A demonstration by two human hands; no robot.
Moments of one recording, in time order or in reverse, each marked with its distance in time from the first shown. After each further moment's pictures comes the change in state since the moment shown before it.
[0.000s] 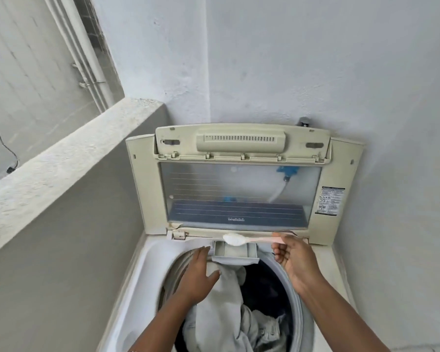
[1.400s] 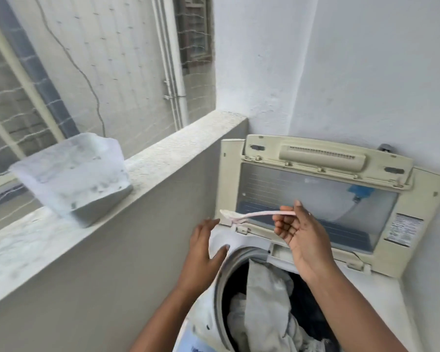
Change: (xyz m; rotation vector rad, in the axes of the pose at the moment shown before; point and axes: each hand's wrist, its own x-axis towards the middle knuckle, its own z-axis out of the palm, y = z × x) left_hand -0.133 0.007 -0.126 -0.174 0.564 0.178; right_hand -0.118 -0.020 0.123 0.129 -0.444 -0.204
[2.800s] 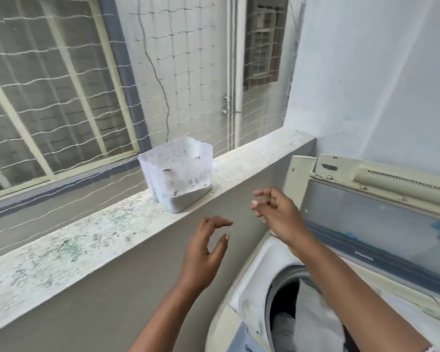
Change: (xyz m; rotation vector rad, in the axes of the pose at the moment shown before) left_hand -0.047 0.005 -0.133 0.009 0.319 0.131; right_hand -0.010 0.047 0.144 -0.744 -0.528 -0.194
